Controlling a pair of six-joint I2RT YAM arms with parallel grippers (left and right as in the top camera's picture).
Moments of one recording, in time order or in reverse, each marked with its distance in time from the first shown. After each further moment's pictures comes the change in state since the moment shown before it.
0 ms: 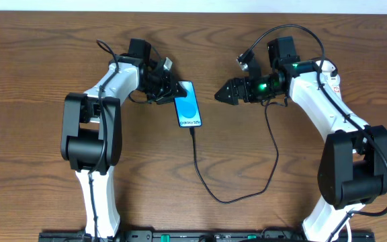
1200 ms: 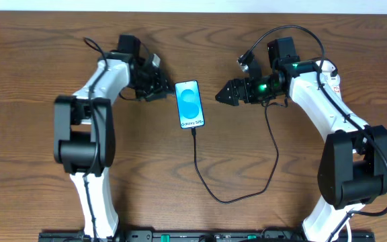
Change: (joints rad) left arm 0.060 -0.045 0.026 -0.068 -0.101 0.000; right arm 0.000 0.000 0.000 -0.017 0.025 0.000
